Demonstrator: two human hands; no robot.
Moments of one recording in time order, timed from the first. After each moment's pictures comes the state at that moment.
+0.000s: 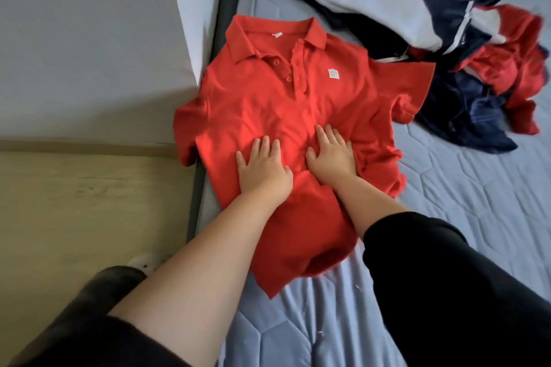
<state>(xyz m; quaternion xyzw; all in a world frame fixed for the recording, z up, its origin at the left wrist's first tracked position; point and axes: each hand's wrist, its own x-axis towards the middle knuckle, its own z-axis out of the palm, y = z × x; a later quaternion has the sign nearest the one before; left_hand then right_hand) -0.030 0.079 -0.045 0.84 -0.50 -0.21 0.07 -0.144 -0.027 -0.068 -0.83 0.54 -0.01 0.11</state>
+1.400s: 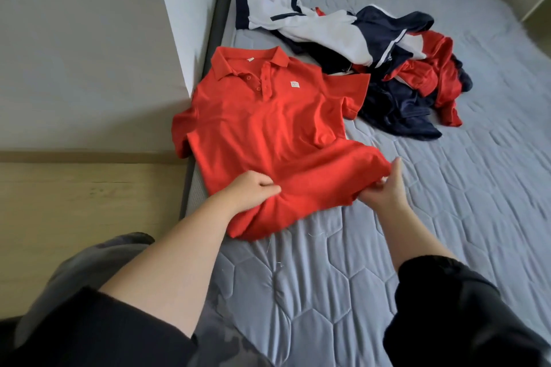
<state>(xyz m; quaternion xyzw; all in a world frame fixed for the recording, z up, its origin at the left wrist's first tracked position) -0.077 0.170 0.014 0.71 -0.50 -0.42 0.27 -0.329 0.031 0.010 -0.08 0.47 -0.46 0.75</state>
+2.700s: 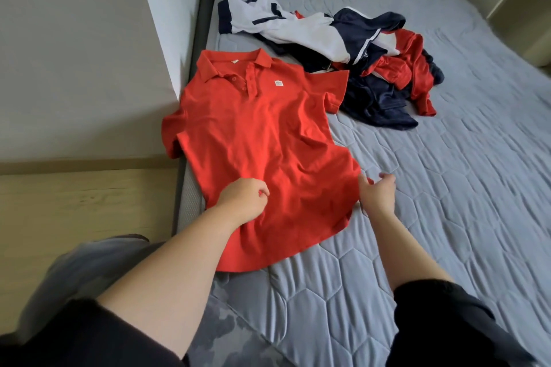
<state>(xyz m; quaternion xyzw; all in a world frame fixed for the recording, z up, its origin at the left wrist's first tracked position) -0.104 0.196 0.017 0.77 -0.58 -0.24 0.14 -0.355 0.086 0.010 -0.47 0.77 -0.28 0.32</state>
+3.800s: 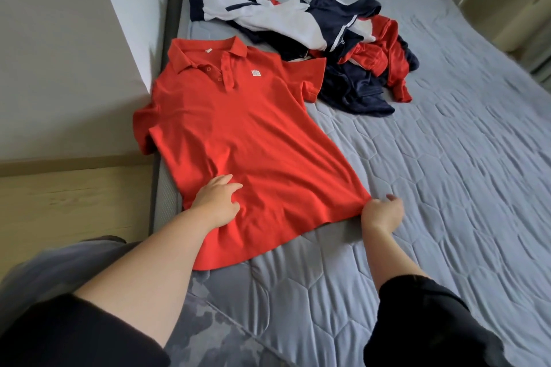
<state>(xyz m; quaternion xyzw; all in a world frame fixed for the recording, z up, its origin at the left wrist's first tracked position) -0.097 0.202 -0.015 0.75 -0.61 -0.26 0.06 -0.407 0.117 -0.025 -0.33 0.85 -0.35 0.22</state>
